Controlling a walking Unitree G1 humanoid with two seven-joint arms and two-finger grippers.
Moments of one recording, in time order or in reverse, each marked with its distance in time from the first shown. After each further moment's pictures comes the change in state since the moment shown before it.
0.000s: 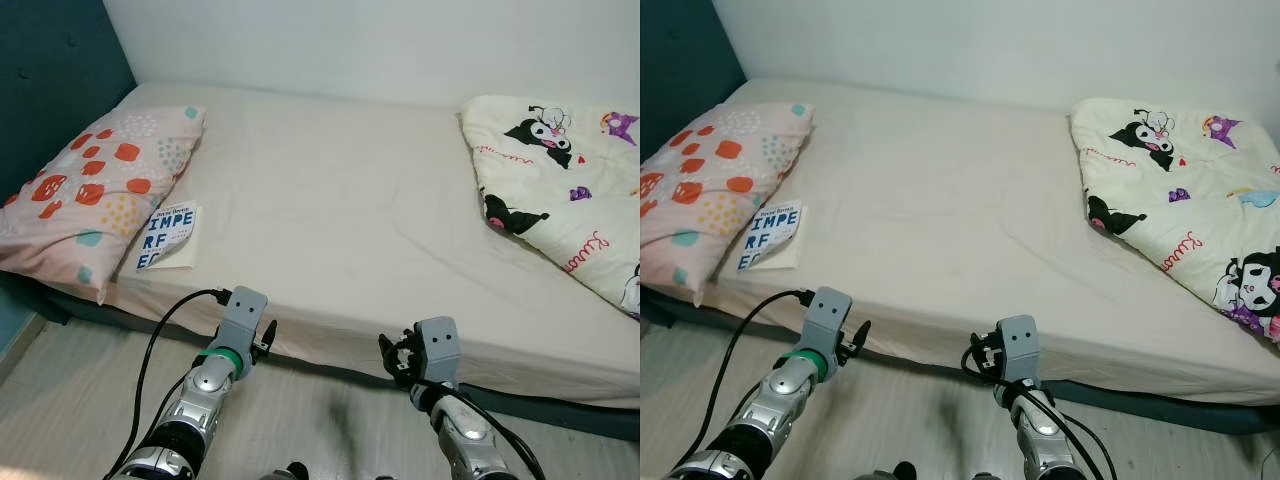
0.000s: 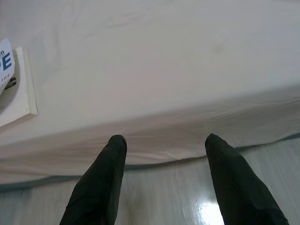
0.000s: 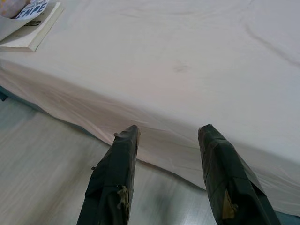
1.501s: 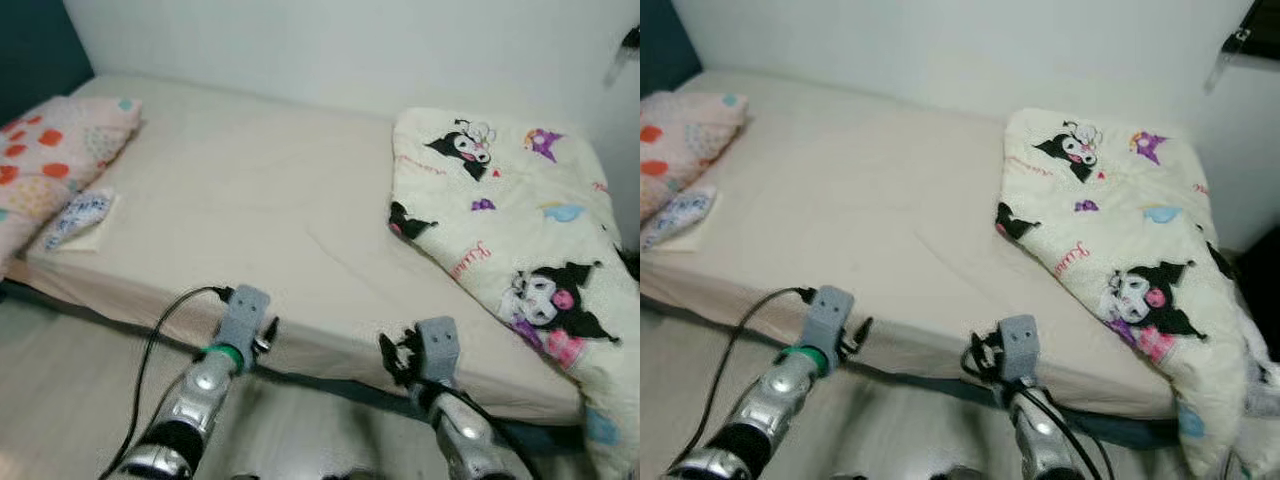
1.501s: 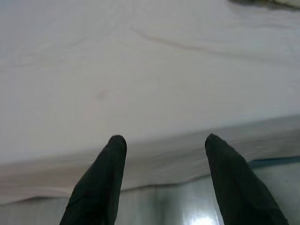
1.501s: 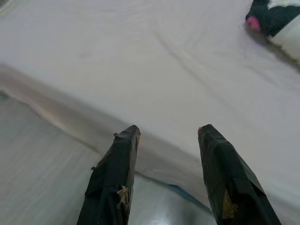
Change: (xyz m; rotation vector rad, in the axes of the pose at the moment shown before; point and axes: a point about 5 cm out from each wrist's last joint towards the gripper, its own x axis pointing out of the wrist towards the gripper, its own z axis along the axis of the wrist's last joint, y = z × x) left arm 0.000 0.001 0.002 0.015 -0.024 0.006; right arm 0.001 0.005 0.000 0.004 -0.003 0.013
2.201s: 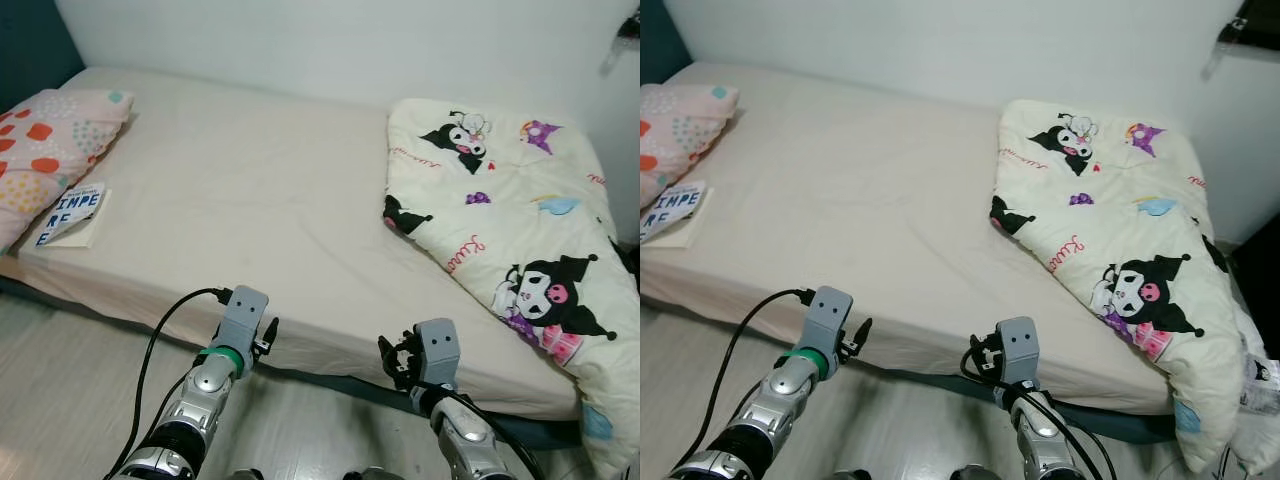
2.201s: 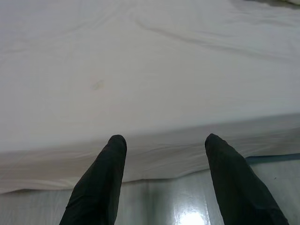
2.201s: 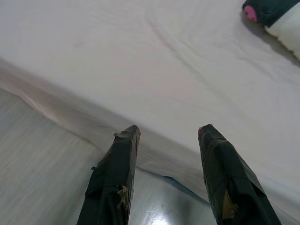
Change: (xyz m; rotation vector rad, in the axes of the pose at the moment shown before) left arm 0.000 -0.002 -0.001 -0.018 0.004 -0.001; right arm -0.002 -0.004 -0.001 -0.007 0.005 -0.007
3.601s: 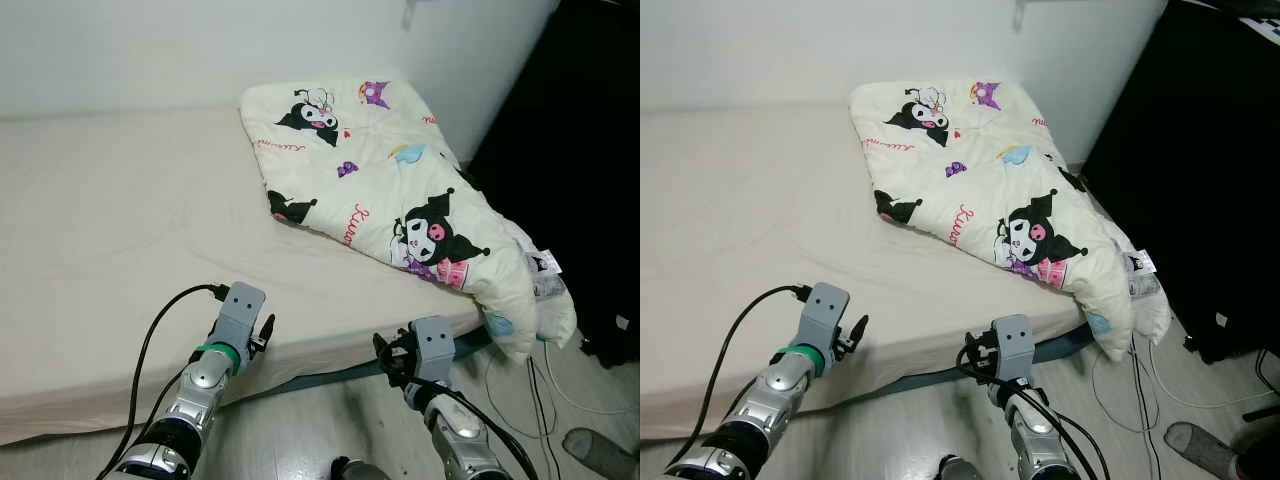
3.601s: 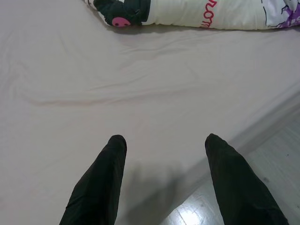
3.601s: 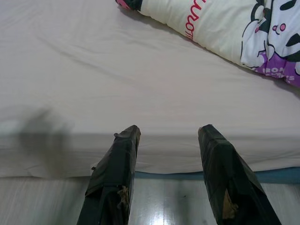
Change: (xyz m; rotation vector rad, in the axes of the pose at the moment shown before) left arm 0.001 0.001 0.002 0.007 -0.002 0.002; right arm 0.002 0.001 0.002 0.008 -0.001 0.001
